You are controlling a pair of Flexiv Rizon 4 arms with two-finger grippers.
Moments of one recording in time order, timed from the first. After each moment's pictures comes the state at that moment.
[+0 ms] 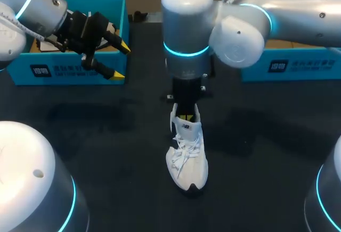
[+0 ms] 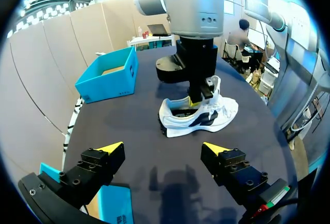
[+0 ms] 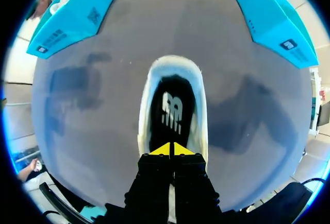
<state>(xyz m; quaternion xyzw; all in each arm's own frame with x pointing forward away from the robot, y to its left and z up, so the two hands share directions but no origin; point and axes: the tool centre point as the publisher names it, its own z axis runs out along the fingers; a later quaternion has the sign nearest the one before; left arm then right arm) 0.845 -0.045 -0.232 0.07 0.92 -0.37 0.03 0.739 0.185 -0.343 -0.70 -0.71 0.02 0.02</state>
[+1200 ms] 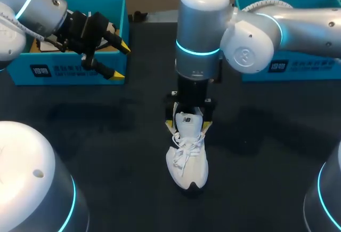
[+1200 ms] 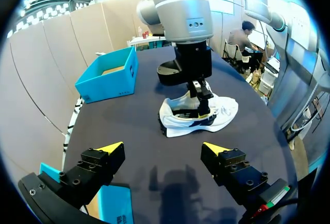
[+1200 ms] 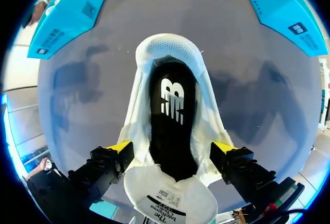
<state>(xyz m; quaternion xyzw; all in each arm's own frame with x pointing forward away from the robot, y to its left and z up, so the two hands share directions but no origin) 0.845 -0.045 -0.232 0.07 0.92 -0.37 0.03 0.729 0.186 -0.355 -0.71 -0.70 0.02 0.07</state>
